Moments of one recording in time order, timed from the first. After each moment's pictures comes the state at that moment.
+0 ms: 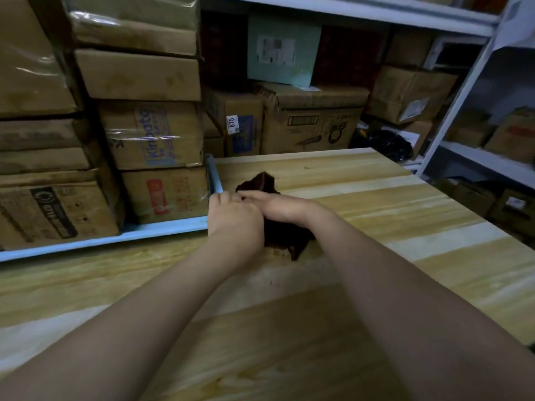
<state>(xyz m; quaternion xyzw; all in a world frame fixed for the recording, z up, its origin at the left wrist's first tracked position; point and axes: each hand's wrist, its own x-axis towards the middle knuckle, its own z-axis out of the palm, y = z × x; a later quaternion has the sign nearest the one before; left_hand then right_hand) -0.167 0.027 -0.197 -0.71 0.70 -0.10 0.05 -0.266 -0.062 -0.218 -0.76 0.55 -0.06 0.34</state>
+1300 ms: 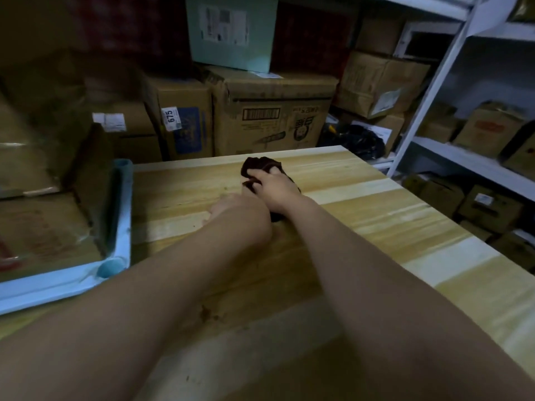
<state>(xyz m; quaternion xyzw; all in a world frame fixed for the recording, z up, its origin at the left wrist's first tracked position) -0.282 -0.125 -0.229 -0.74 0.65 0.15 0.07 -0.361 -0.180 -0.236 -0.72 0.67 -0.11 0.16</state>
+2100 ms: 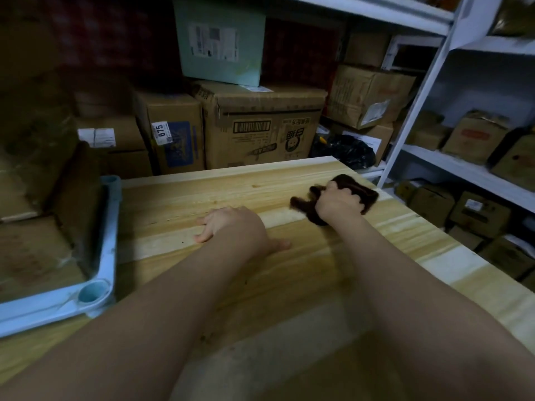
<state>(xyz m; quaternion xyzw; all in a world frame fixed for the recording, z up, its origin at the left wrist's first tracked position) -0.290 -0.122 -0.225 -0.73 0.67 0.06 0.13 -0.471 -0.190 -0.236 -0.49 0.87 -0.05 0.08</state>
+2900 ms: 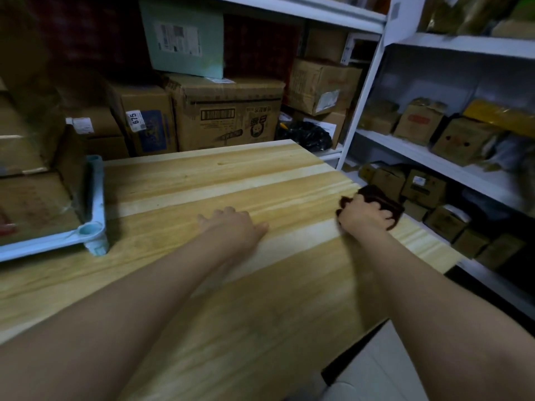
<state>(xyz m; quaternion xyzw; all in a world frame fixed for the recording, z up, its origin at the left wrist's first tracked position) -0.313 -0.004 -0.220 -0.62 0.78 0.10 0.04 -0.573 -0.024 -0.237 -0.37 0.92 -0.04 0.08</state>
